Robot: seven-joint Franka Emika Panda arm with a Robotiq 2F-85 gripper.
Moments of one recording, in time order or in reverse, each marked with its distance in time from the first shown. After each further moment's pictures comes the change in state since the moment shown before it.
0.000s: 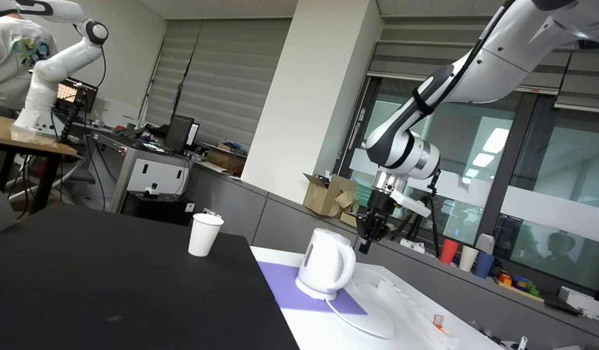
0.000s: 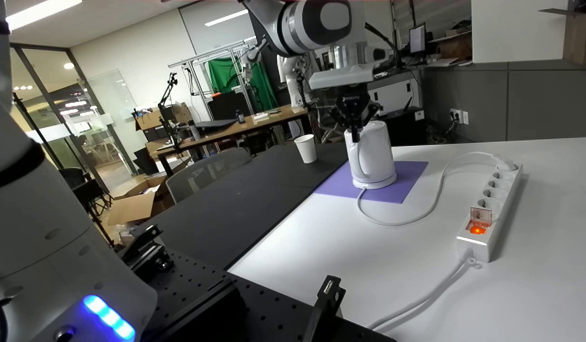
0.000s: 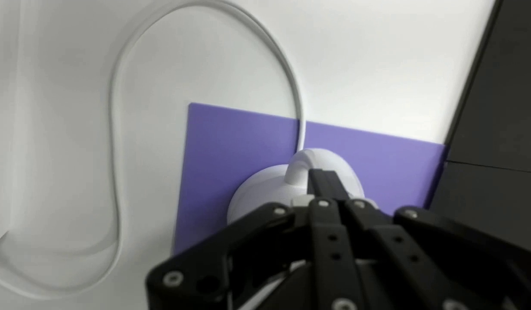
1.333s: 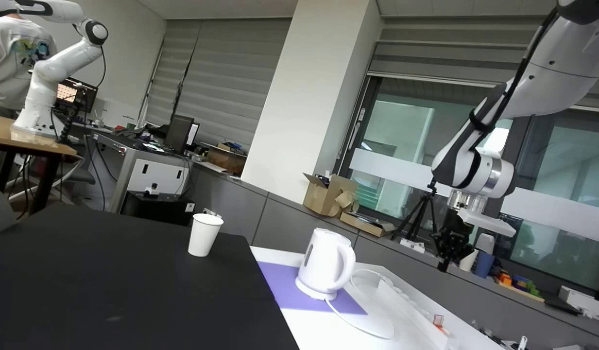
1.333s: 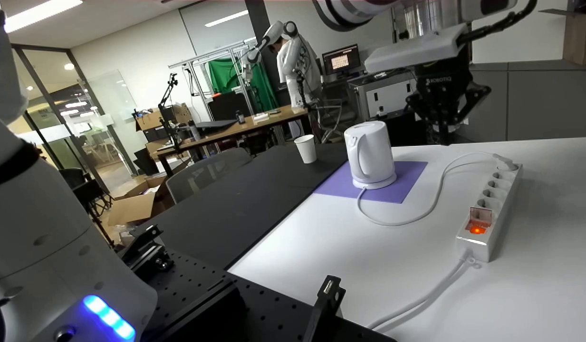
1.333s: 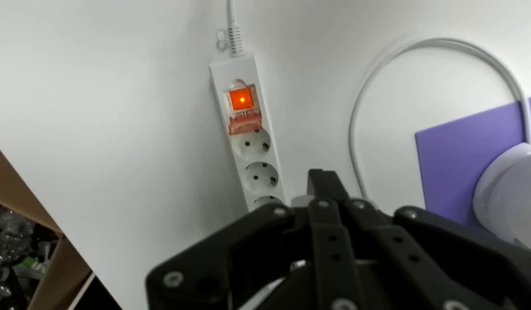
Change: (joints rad) arm -0.175 -0.048 -0.196 -0.076 0.040 0.088 0.120
